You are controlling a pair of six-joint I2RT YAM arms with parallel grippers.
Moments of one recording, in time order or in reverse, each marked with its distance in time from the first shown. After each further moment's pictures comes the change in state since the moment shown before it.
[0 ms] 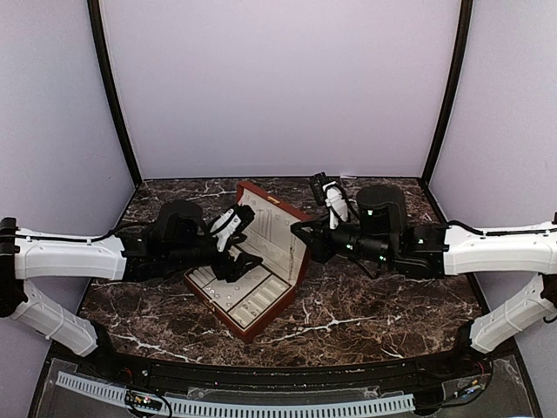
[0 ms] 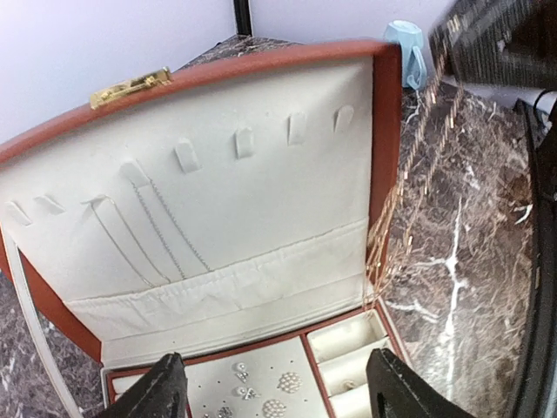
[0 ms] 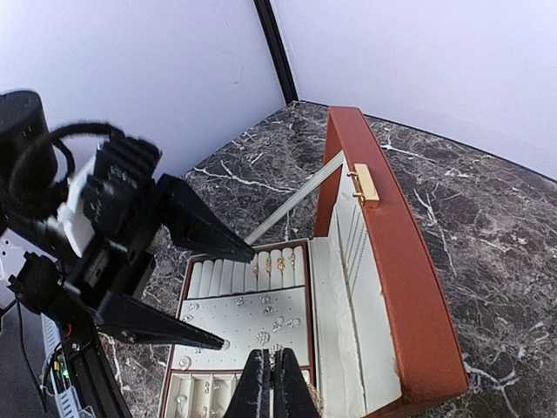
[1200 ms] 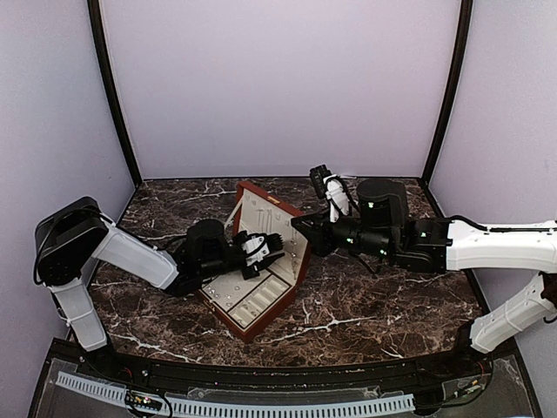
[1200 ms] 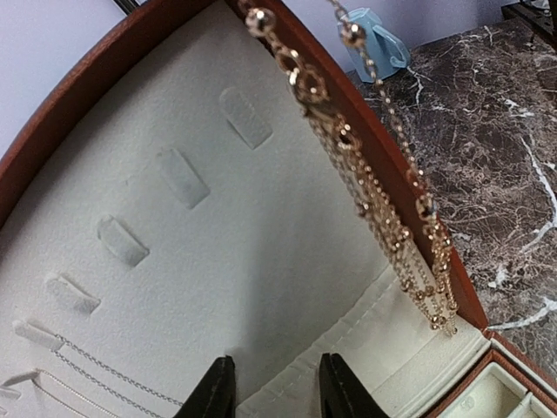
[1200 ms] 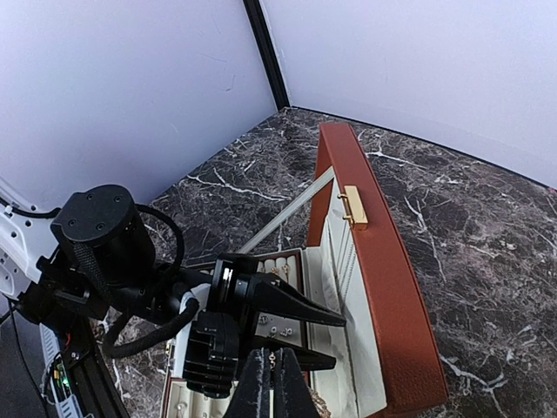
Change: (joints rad) left arm 0.028 0.451 -0.079 0.804 0.091 0.560; right arm 0.000 -0.003 0.061 -0.066 0.029 0.002
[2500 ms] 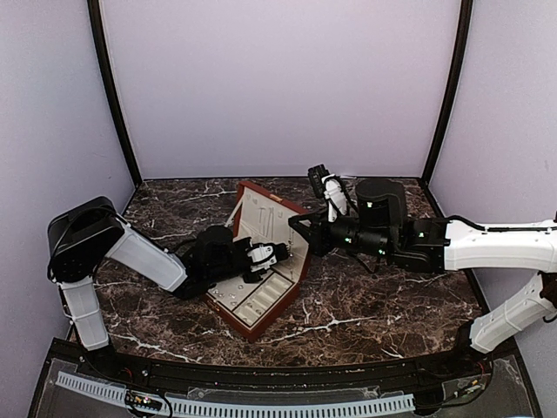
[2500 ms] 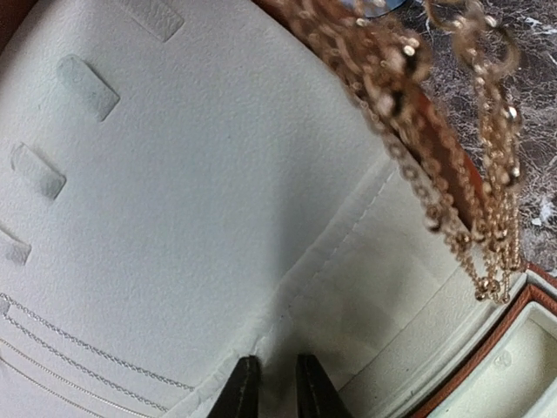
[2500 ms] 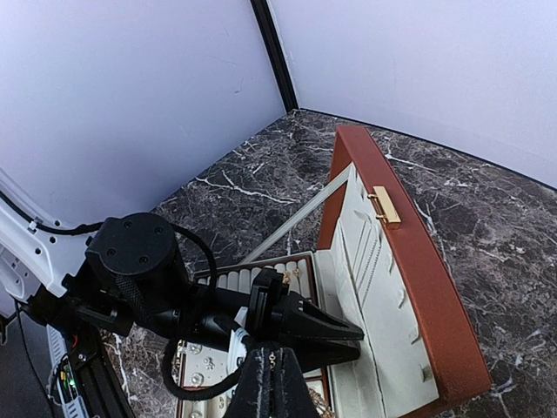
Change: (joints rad) left arm -0.010 0.089 0.023 -0.011 -0.138 0.115; right arm 0.000 0.011 0.002 0.023 -0.022 0.007
